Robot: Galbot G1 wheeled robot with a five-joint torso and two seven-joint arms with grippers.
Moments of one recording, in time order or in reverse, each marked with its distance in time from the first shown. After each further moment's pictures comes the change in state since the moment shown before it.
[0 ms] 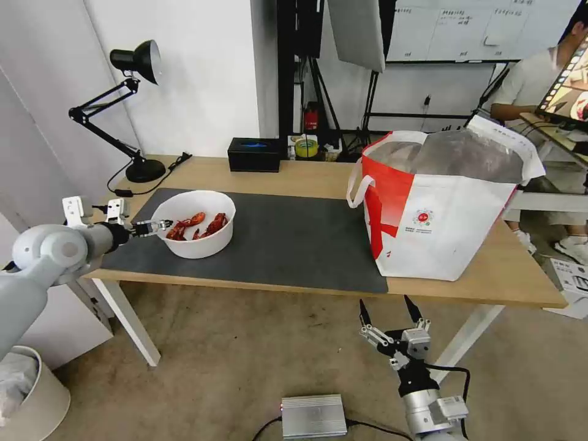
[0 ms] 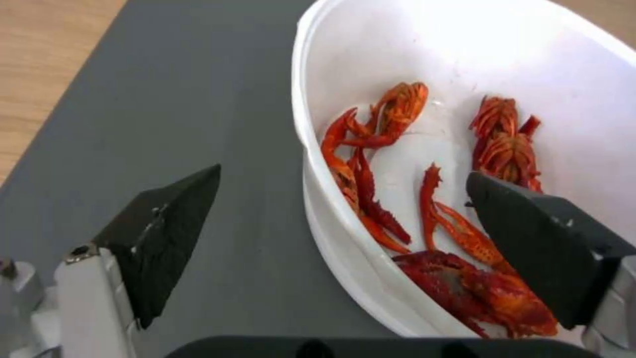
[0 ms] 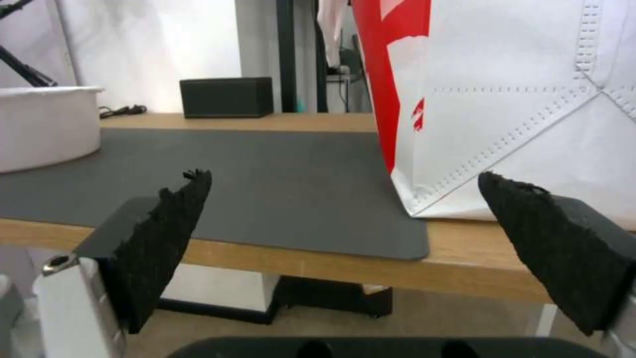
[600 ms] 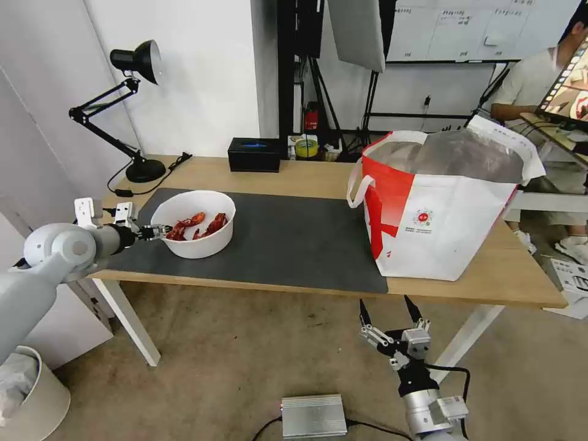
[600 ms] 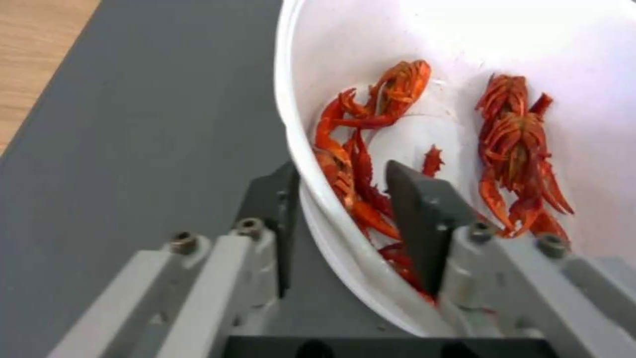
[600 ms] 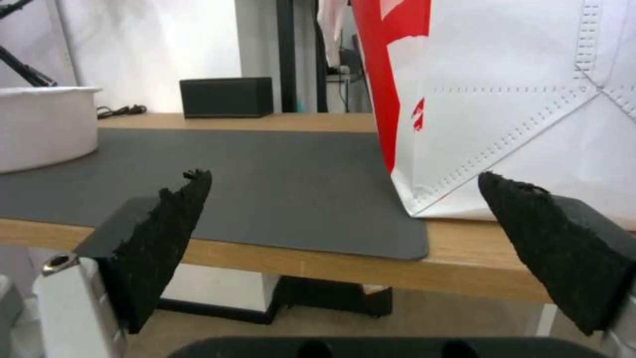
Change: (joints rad) left arm -0.028 0.010 0.045 -0.006 0.002 0.026 -0.014; right arm 0.000 0.000 0.000 0.000 0.000 0.000 0.000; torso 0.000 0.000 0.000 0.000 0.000
